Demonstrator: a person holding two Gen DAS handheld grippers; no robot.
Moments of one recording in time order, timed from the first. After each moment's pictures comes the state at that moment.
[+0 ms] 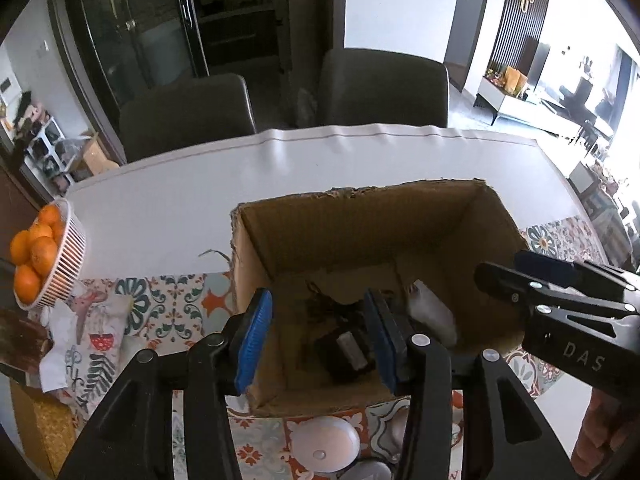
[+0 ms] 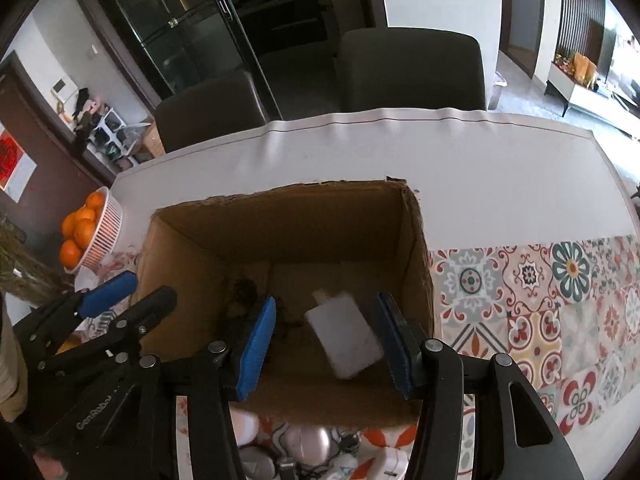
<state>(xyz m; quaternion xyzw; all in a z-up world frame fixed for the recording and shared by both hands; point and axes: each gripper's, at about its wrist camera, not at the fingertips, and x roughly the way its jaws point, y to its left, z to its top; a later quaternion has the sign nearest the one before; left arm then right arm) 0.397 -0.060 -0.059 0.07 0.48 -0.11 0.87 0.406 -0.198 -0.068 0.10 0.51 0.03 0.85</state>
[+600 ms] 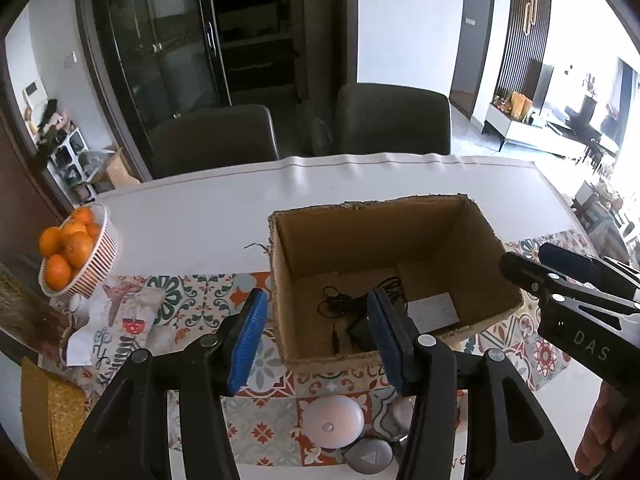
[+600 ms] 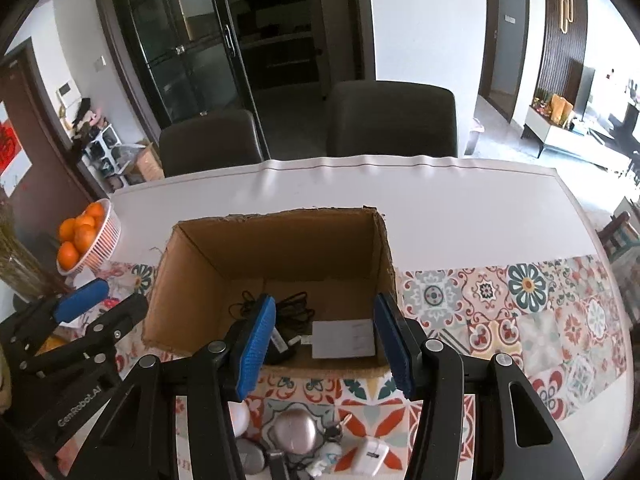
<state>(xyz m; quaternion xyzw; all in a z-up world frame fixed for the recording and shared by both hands) 0.340 -0.040 -0.020 0.06 0.43 -0.09 0.90 0.350 -0.188 -0.022 0.06 0.44 0.00 0.89</state>
